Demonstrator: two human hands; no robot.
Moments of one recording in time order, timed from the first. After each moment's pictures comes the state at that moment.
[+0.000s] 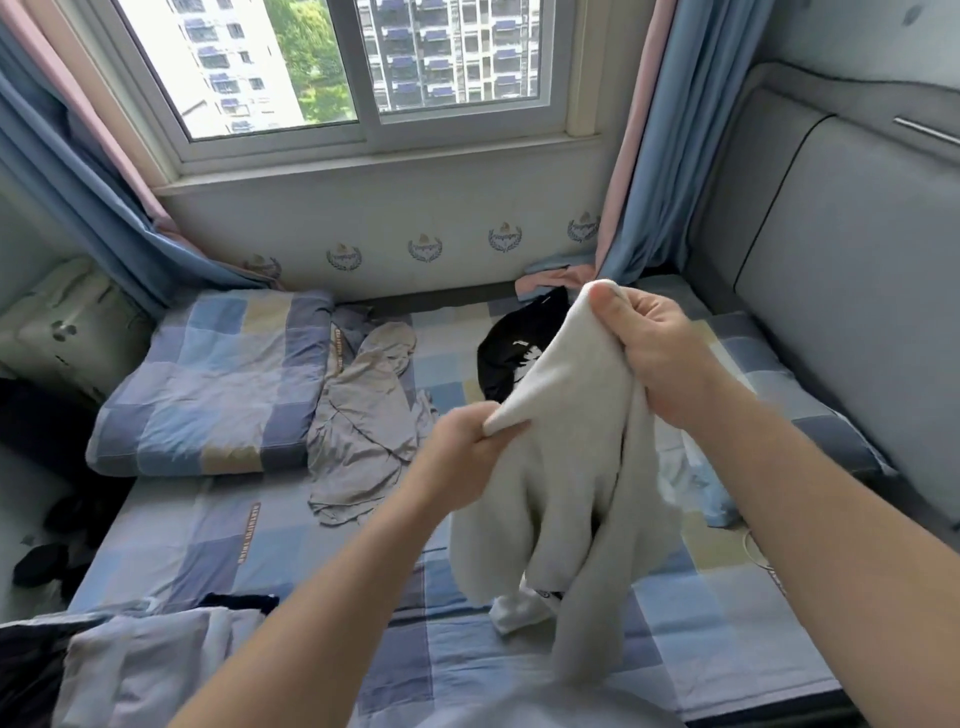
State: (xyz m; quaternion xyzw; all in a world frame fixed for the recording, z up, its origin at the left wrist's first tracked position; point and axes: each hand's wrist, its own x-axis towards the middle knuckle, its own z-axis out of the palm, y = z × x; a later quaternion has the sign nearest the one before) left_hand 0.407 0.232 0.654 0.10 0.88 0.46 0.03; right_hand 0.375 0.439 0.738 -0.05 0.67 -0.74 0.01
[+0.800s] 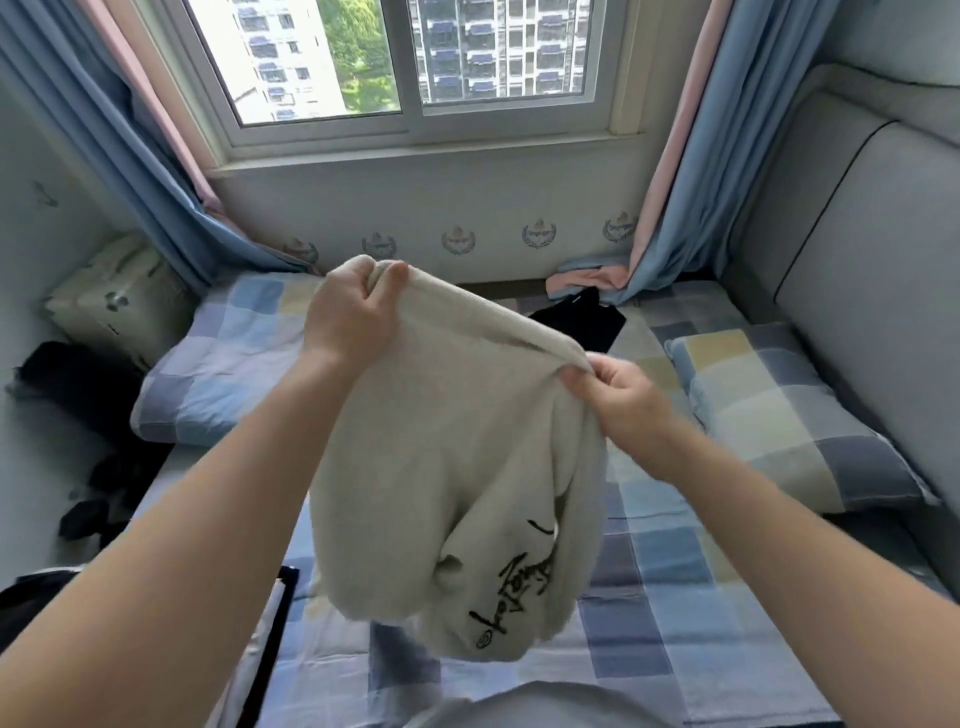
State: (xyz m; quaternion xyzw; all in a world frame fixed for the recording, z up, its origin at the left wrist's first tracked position) left_hand 0.357 0.138 0.742 -0.09 0.89 0.38 -0.21; right_hand 0.390 0.409 0.686 -0.10 0.75 -0.64 0.10
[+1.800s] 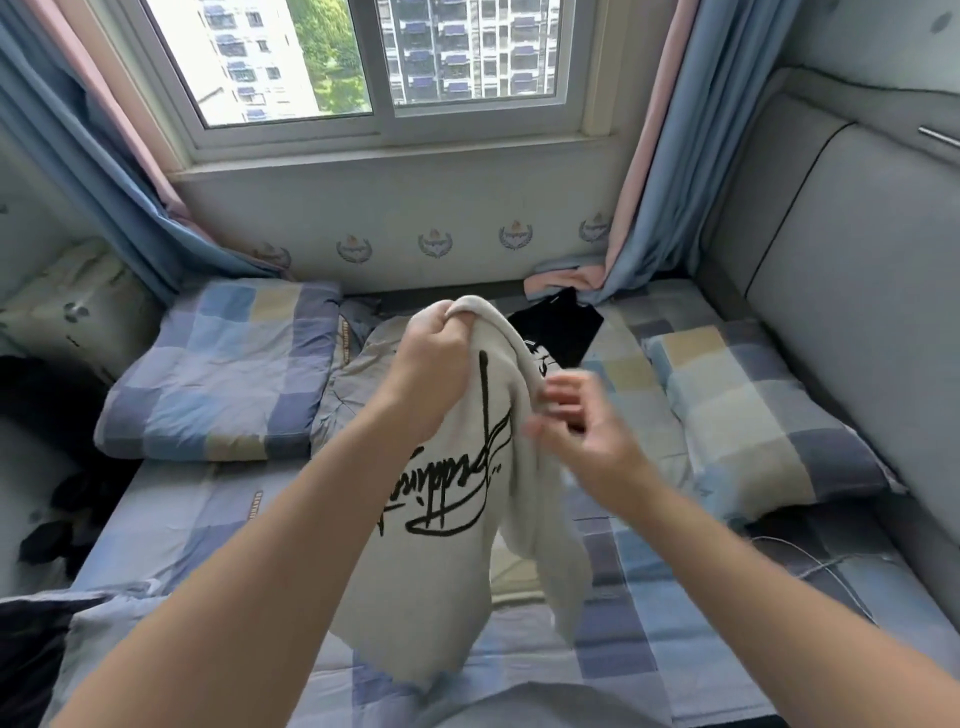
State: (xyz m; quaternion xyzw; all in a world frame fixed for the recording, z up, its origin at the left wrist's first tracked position) left_hand 0.374 0.229 0.727 -0.05 0.76 0.64 -0.07; right_hand 0.415 0.410 0.661 -0.09 0.77 -0.62 0.06
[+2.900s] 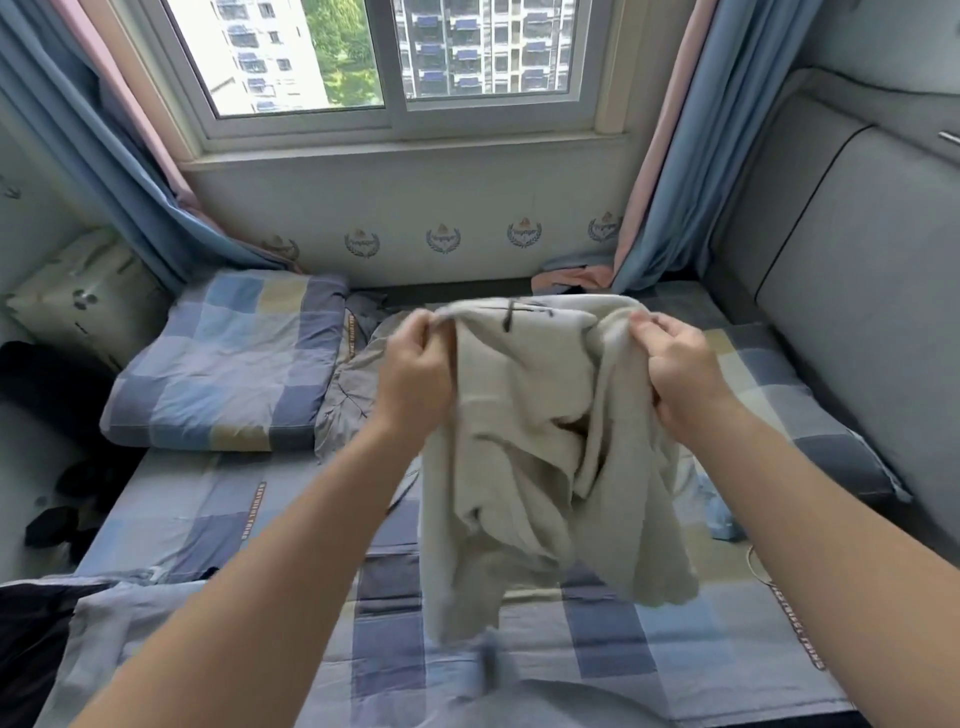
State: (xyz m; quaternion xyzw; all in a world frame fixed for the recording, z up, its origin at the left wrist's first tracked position) left_hand 0.376 0.207 0.695 -0.04 0.78 0.60 -0.17; right_hand 0.346 0.445 0.690 0.11 0.70 -0.71 -0.02
